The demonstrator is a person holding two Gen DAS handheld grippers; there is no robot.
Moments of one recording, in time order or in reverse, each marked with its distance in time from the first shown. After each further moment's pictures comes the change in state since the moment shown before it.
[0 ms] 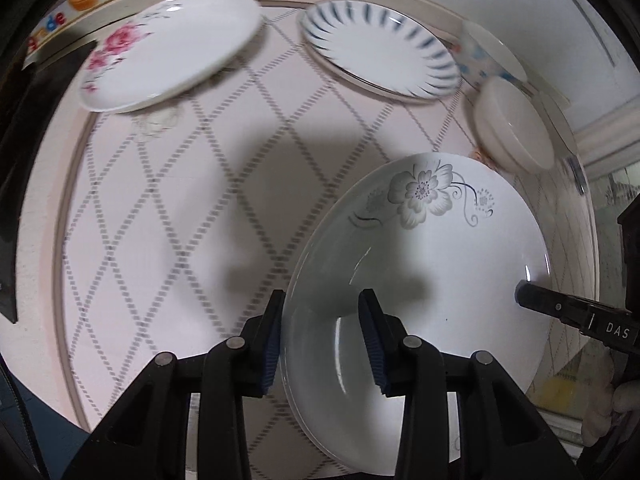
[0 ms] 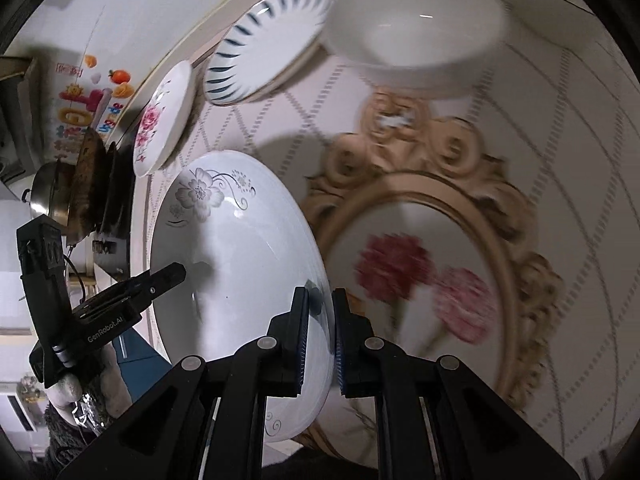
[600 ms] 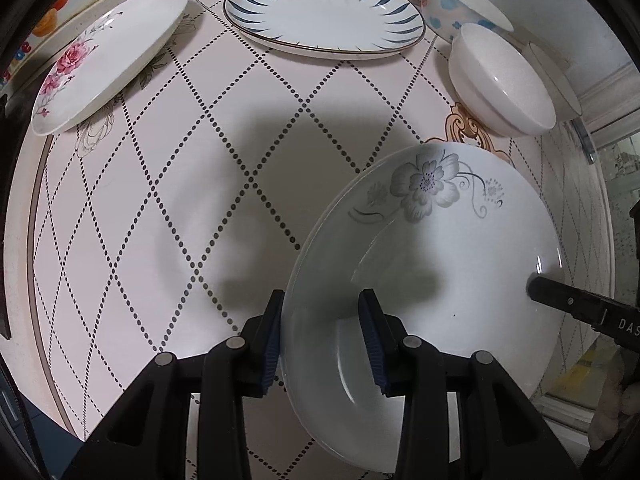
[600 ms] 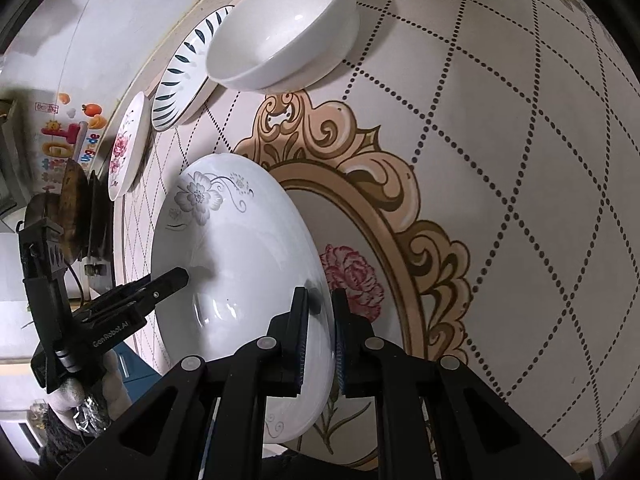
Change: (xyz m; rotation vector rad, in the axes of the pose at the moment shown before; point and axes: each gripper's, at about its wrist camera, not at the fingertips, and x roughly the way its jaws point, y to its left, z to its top) left arm 0.038 -0.055 0.011 0.066 0.053 0.056; right arm -0.015 -0.062 -0.011 0.091 -0.025 -0.006
